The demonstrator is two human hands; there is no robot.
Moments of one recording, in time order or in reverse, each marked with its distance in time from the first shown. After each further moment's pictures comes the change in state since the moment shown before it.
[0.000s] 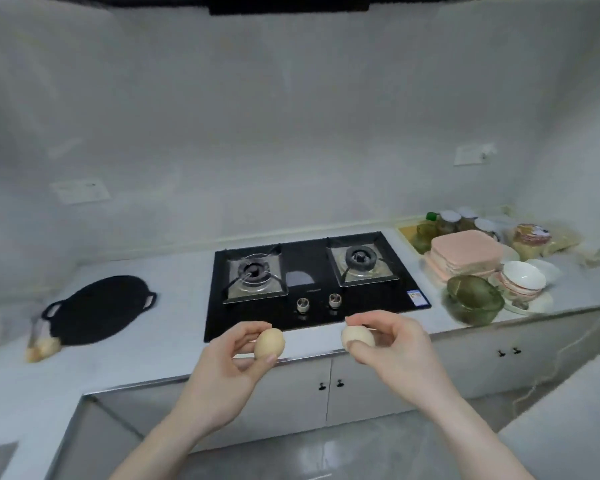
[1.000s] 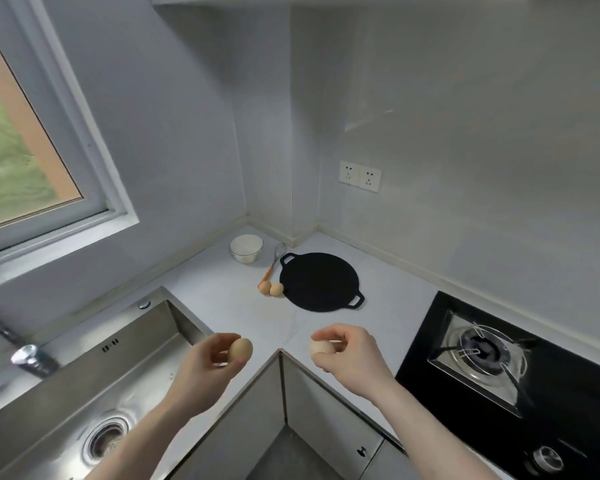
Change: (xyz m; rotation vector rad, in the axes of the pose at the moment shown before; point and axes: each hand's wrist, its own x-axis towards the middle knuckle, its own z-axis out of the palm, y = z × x) left_hand -0.074 -0.216 -0.270 -0.028 0.832 -0.482; right_hand 0.109 -0.106 0.422 -0.138 -0.912 -0.223
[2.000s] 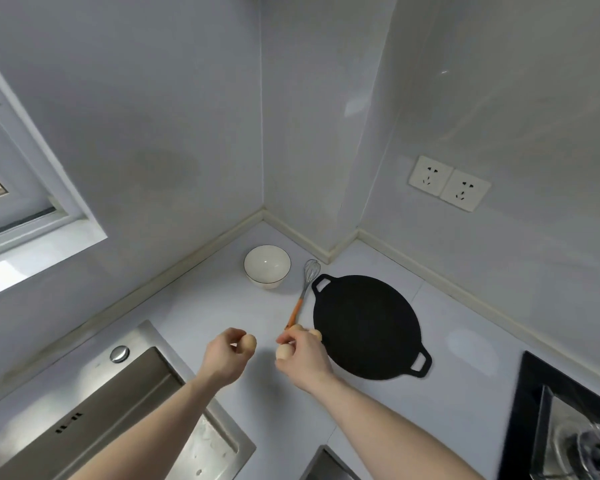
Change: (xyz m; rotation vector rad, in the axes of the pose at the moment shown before) left_hand 0.381 -0.158 -0.004 0.086 -0.068 -0.311; right_hand 0.373 0.014 0.199 -0.434 -0.129 0.077
